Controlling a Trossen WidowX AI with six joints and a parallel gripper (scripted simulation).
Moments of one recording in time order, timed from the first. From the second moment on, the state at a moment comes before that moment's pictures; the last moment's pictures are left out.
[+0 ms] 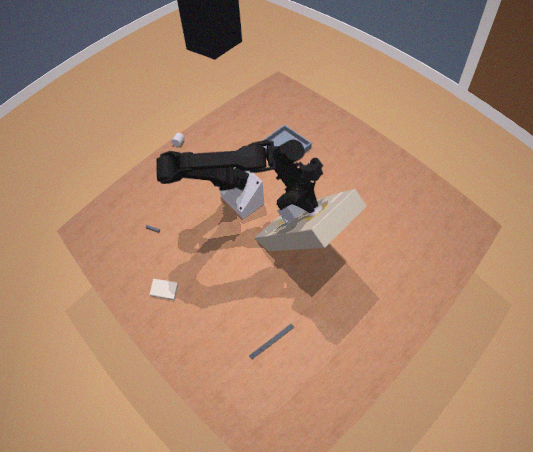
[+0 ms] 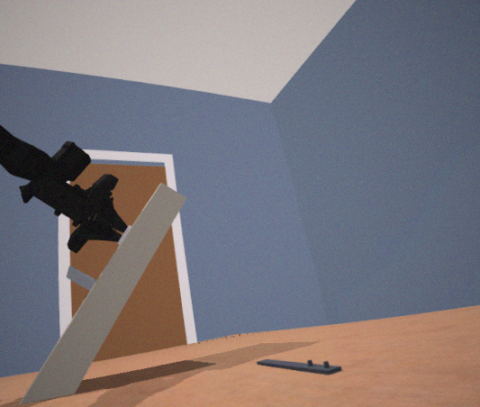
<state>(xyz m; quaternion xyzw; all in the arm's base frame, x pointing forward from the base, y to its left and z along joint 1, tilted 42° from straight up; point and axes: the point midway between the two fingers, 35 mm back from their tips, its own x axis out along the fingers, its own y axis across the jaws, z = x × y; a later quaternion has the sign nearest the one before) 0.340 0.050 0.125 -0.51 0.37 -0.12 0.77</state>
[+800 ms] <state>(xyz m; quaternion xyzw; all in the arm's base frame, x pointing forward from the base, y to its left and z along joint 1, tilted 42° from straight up) 0.285 0.074 0.136 -0.54 0.38 -0.09 0.75</state>
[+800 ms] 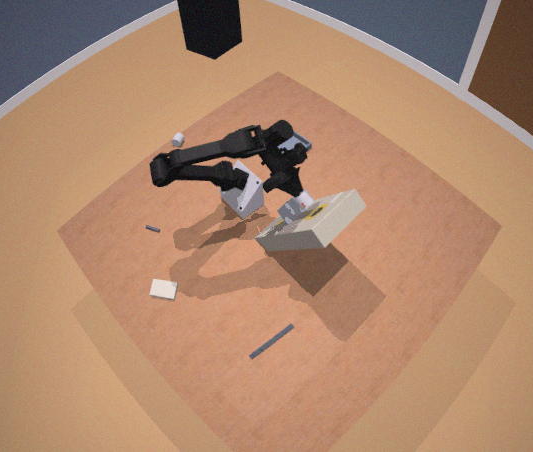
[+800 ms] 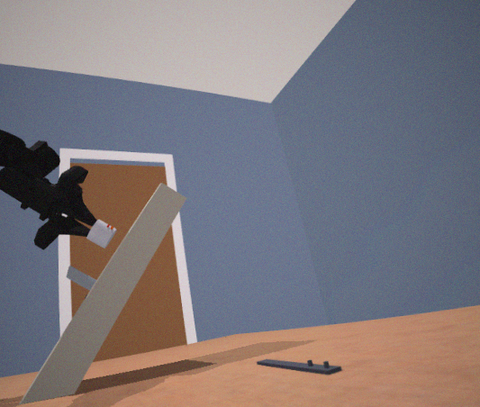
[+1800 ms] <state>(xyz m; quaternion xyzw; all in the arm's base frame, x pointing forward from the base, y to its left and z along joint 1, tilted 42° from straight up) 0.253 0.050 0.102 -0.54 0.38 -0.09 0.75</state>
